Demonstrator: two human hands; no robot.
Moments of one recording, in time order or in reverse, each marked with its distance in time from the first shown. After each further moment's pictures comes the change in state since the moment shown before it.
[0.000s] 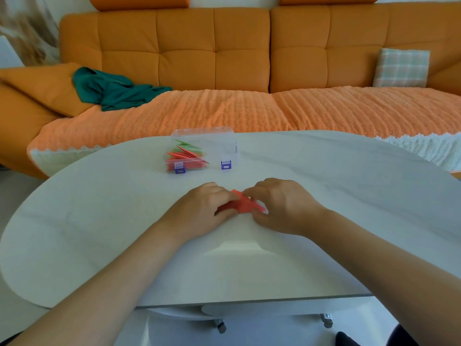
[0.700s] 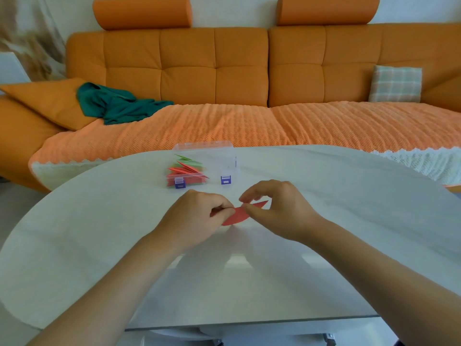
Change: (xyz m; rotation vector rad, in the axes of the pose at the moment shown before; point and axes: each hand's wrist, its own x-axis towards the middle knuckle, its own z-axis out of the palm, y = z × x) left_hand 0.009 0.021 -0.032 -0.231 0.056 -0.377; right_hand 0.011 -0.010 -0.024 0.467 0.163 0.217
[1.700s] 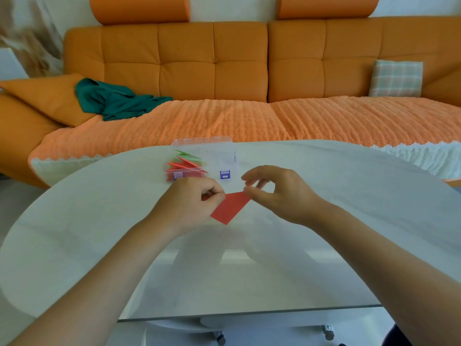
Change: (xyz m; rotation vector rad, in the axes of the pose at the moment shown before) left_hand 0.001 0.012 -0.019 -0.032 0.011 -0.163; right_hand 0.008 0.004 -0.014 0.050 -0.047 0.048
